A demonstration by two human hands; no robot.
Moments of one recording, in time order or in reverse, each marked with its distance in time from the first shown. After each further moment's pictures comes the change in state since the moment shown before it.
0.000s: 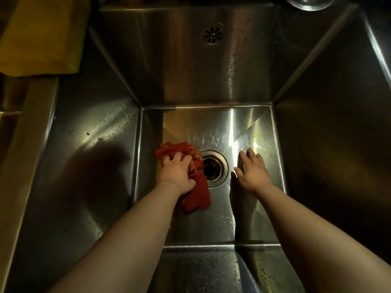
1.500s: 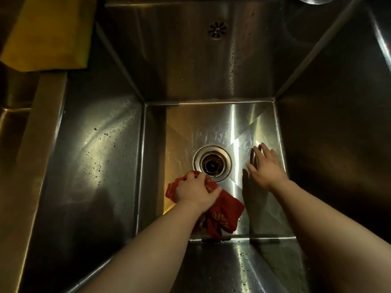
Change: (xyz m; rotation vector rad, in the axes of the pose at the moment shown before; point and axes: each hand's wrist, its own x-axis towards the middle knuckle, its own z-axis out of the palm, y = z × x) left_hand -0.045 0.037 0.027 -0.088 -0.106 -0.110; right_hand 0.002 0.026 -0.006 -0.026 0.032 0.029
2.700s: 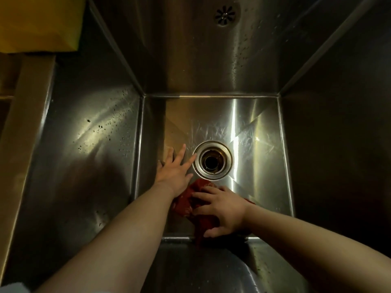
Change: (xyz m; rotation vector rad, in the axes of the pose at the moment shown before) left_hand 0.040 -0.052 -0.013 0.229 -0.013 0.181; right_hand -0.061 -0.063 0.052 -0.294 -0.374 -1.009
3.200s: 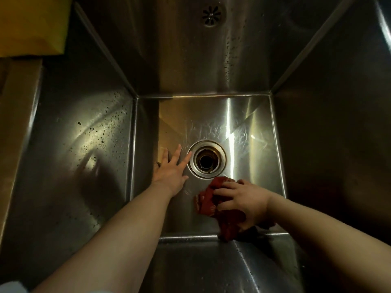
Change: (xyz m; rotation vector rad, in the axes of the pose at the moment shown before) left_hand 0.005 0.005 0.003 0.013 -0.019 -0.021; right_hand -0.049 0.042 -0.010 -0.110 -0.151 0.013
